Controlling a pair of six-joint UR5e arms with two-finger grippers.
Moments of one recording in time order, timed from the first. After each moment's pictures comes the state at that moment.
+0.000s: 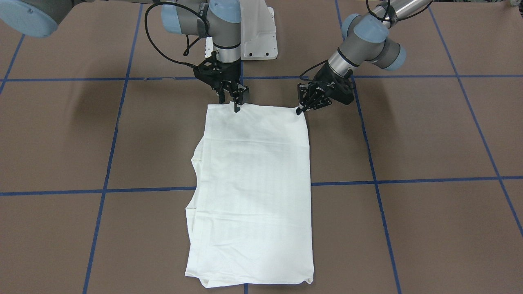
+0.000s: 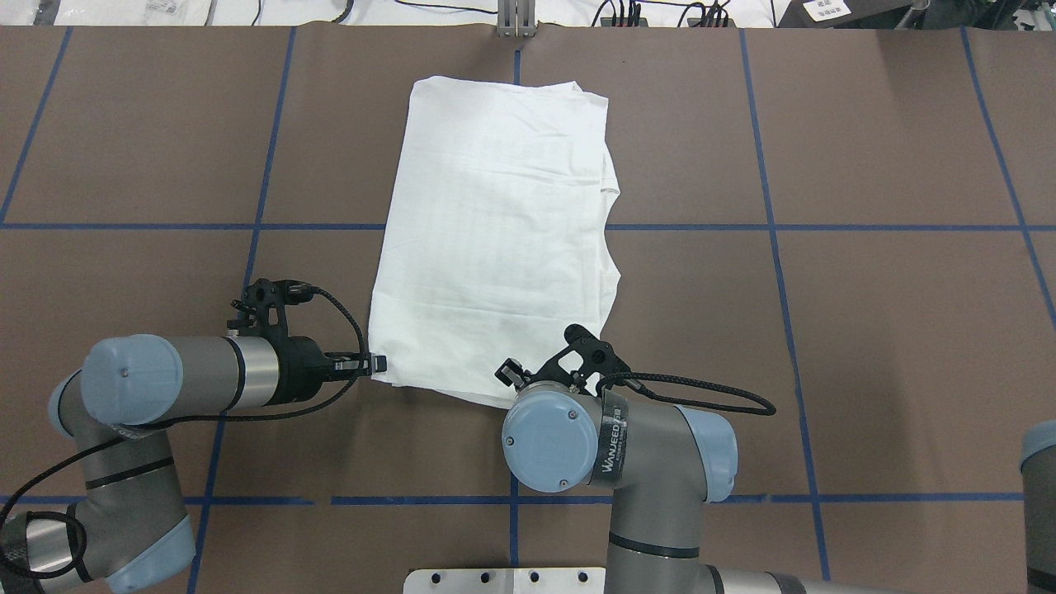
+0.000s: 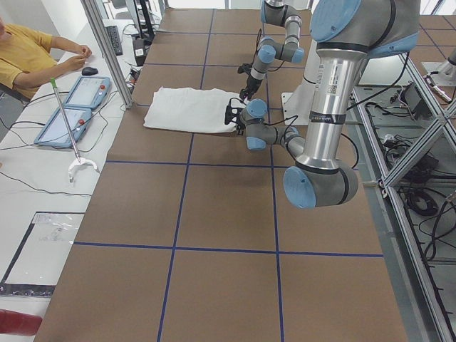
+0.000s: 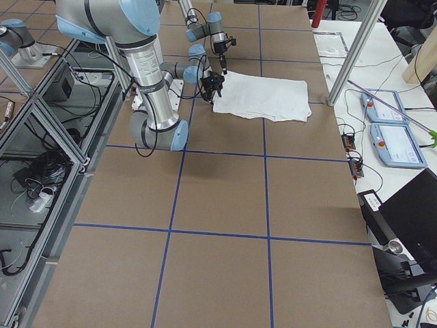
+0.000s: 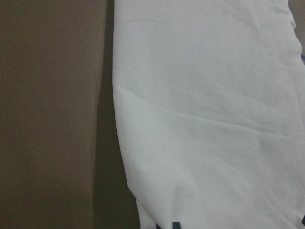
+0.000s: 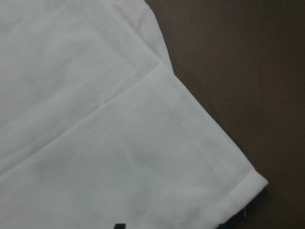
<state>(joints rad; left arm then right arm) -0.42 -1.77 -1.71 -2.58 -1.70 -1.39 0.22 -0.93 1.70 -1.57 1.40 2.15</state>
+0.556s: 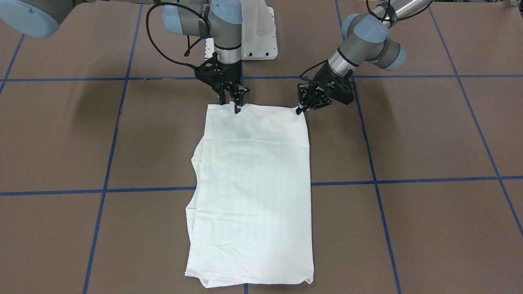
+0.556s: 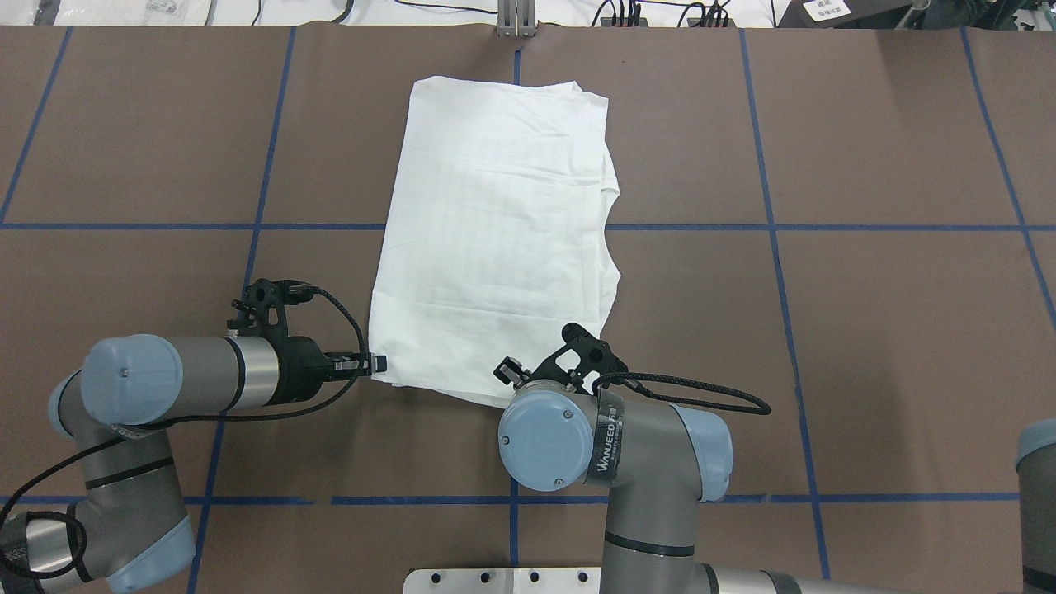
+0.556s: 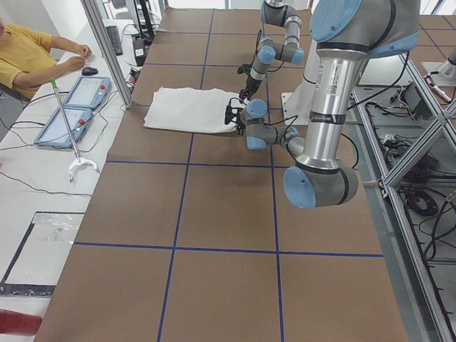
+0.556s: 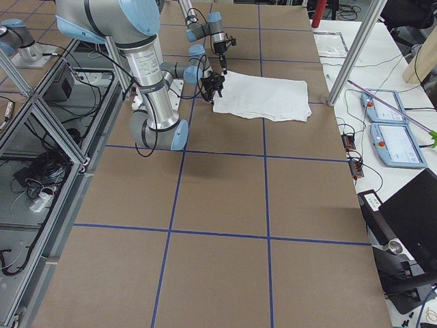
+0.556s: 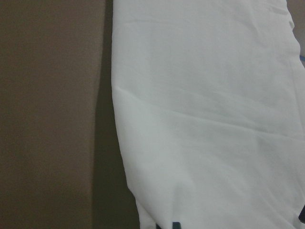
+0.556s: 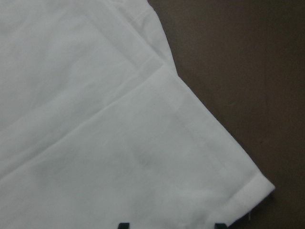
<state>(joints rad) -0.42 -1.77 -1.71 -2.58 -1.70 -1.38 0.22 -0.92 1.69 -1.57 1.40 2.15</state>
